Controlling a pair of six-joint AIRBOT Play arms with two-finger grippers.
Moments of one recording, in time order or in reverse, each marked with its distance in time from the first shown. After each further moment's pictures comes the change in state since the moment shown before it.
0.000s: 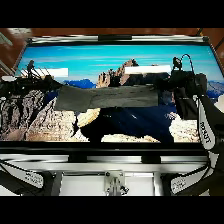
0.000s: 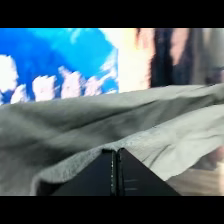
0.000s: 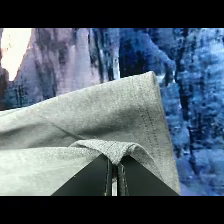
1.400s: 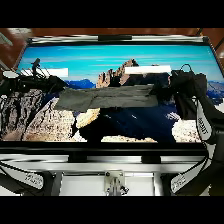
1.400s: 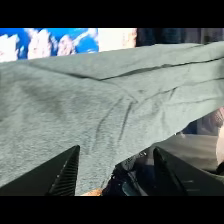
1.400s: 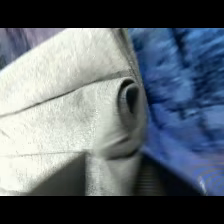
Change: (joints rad) left arm -0.056 0.046 0.030 0.053 -0.123 -0.056; right arm -0.058 -0.131 0.002 0.151 -0.200 -0.002
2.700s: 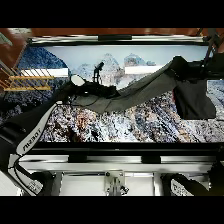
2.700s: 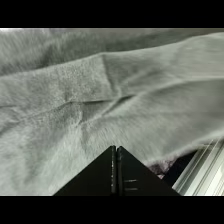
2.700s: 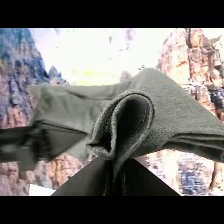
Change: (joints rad) left arm -0.687 -0.093 0.055 -0.089 0.402 -0.095; right arm 0.021 0.689 -0.002 -0.014 -0.223 0.110
